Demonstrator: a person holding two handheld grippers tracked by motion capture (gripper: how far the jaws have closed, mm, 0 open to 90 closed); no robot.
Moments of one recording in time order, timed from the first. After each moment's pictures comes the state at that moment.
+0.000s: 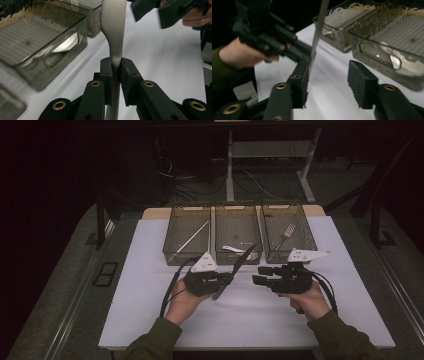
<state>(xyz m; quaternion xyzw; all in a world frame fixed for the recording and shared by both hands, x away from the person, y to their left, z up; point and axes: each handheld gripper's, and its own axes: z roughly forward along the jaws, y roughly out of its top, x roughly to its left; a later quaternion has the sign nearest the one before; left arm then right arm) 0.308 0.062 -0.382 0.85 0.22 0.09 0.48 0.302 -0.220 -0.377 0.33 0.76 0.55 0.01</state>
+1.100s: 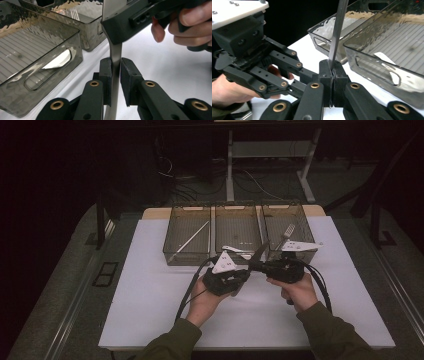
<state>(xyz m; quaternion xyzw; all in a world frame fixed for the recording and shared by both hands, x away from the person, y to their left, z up) 0.309 0.026 -0.388 0.83 0.23 0.11 0.50 0.325 -0.207 -0.376 0.35 0.74 0.57 0.01</state>
